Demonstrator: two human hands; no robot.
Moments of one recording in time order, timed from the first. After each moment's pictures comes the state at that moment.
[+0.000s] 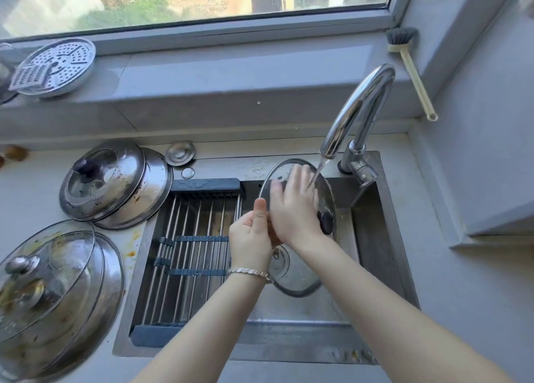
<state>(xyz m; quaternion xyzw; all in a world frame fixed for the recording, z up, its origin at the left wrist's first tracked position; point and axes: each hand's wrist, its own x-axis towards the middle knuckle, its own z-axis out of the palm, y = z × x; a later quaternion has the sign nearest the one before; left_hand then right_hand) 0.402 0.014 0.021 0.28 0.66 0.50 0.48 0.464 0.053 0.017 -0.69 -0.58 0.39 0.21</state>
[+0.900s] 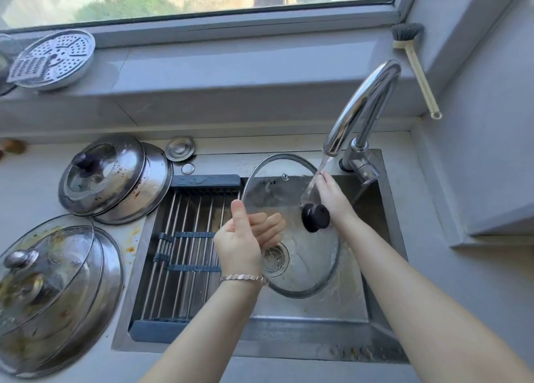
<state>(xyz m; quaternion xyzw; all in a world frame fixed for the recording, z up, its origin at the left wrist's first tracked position) 0.396 0.007 0.033 0.14 0.64 0.55 0.52 0.536 0.082 -0.042 -0.67 -0.47 0.50 0.28</state>
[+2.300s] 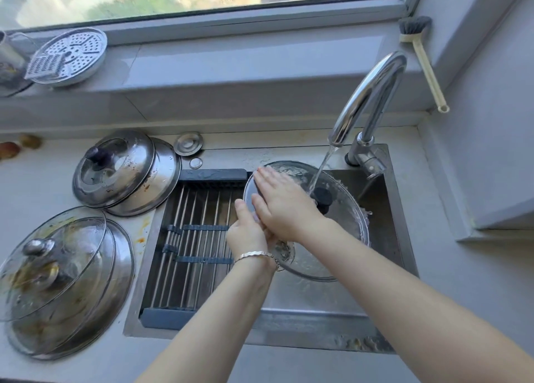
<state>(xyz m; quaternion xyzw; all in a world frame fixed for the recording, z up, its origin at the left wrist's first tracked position) 0.400 0.011 0.024 0.00 0.68 0.53 0.50 0.460 0.059 0.007 -0.50 -0.83 0.24 0.06</state>
